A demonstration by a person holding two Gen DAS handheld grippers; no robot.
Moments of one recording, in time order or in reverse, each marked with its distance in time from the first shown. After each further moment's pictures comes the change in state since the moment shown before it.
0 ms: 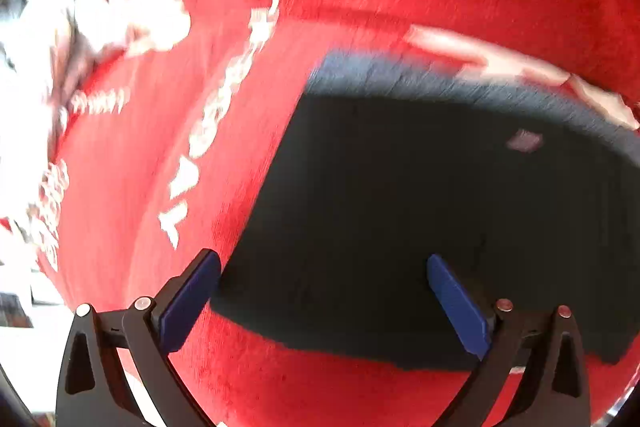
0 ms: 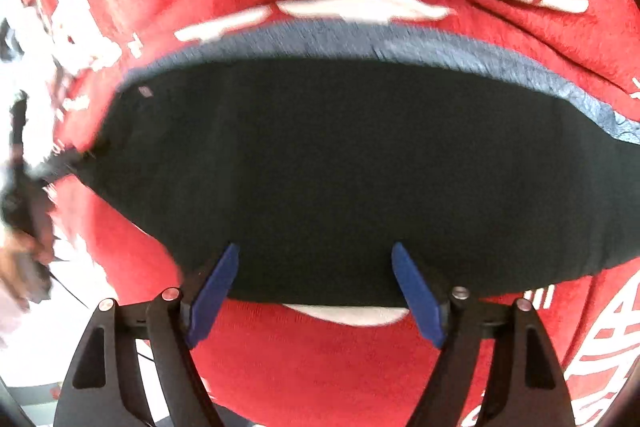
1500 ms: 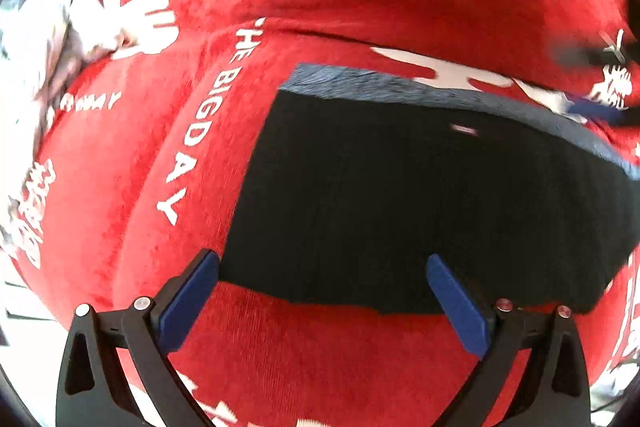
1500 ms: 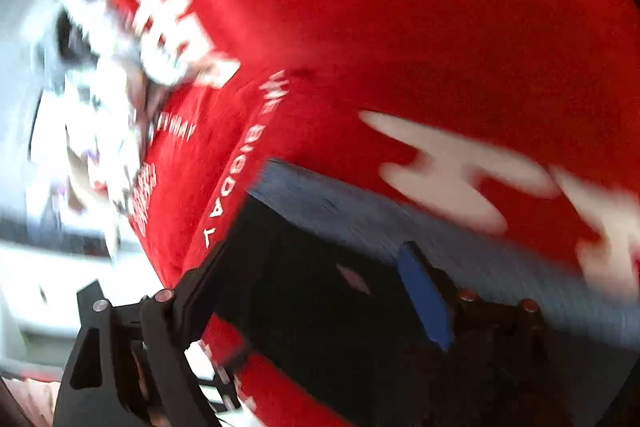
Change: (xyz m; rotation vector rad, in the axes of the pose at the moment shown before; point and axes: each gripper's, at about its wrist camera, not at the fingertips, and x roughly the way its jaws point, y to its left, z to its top) left arm -0.049 -0.002 -0.014 0.074 -0.080 -0.092; right arm 0.052 0.115 0.115 -0.033 0.035 0.252
